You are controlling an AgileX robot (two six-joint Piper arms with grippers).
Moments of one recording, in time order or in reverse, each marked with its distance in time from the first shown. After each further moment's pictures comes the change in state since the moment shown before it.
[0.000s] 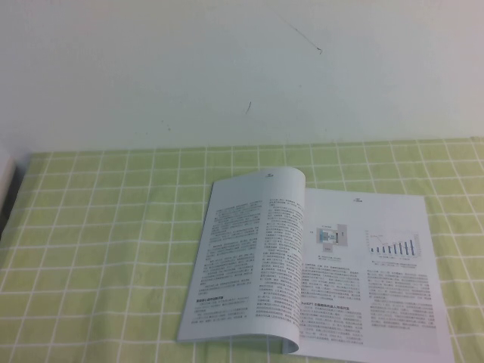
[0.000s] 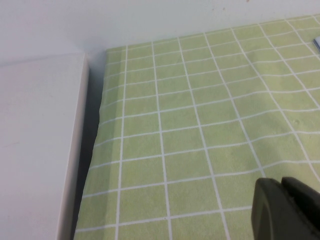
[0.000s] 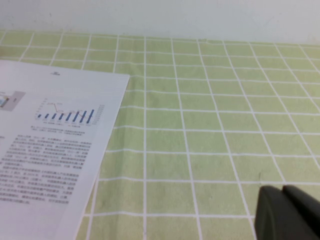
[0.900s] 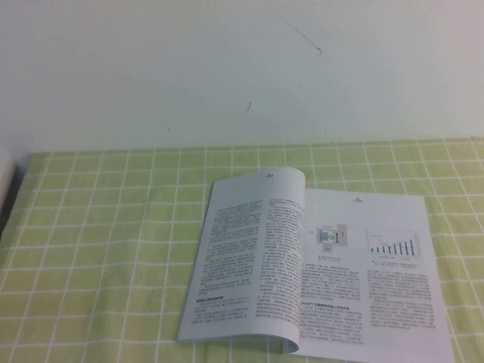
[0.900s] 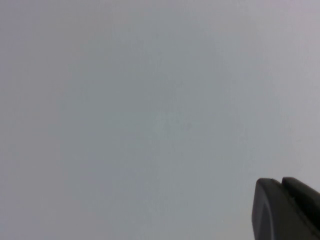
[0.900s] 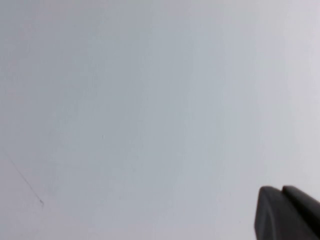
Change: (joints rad) right arm 0.000 0.000 0.007 -0.072 -0.776 -0.029; left arm 0.000 0.000 0.007 0.026 -0.729 0.019
